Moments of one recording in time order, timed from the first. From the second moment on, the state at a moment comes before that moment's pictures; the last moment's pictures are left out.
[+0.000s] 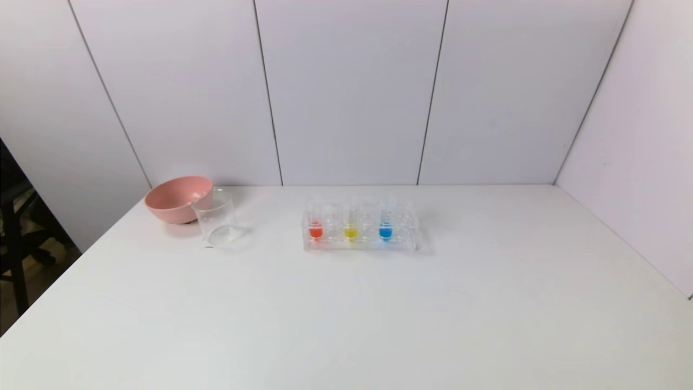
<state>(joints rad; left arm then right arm) 0.00 0.13 -0.29 0.15 -0.11 0.00 0.00 0.00 0.00 0.01 0.00 0.00</state>
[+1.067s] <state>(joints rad) 0.00 0.95 -0.67 -0.28 -0.23 0.00 0.00 0.00 0.00 0.01 0.00 0.00</state>
